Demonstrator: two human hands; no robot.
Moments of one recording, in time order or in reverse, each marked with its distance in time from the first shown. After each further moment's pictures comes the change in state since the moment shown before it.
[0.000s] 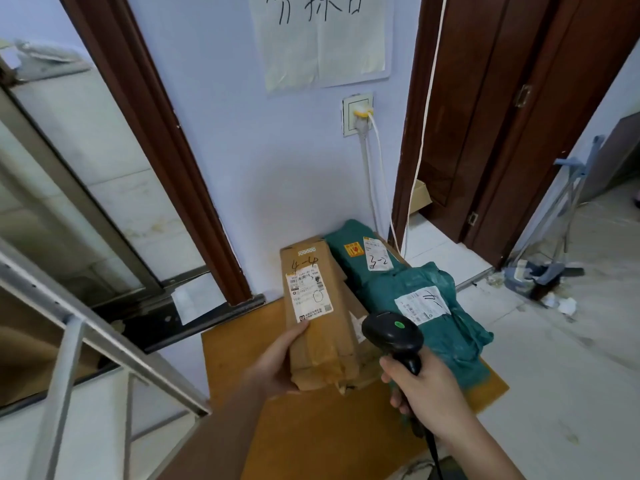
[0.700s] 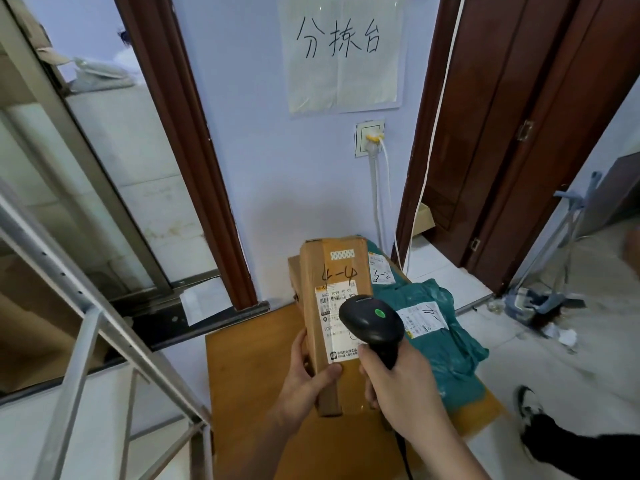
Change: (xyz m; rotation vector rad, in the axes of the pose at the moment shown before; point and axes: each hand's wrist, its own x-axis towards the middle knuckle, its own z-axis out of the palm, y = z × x) left_hand -0.023 -0.062 0.030 0.249 0.038 0.600; right_hand -0.035 -0.046 0.024 -0.105 0.074 -0.263
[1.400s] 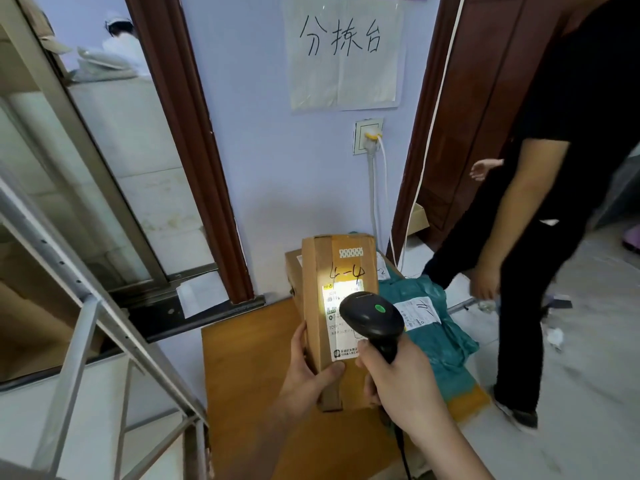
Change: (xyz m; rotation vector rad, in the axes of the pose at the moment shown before) left_hand -0.013 -0.001 0.009 0.063 0.004 0.096; right_hand -0.016 -0.004 -0.004 -0.043 -0.007 0.027
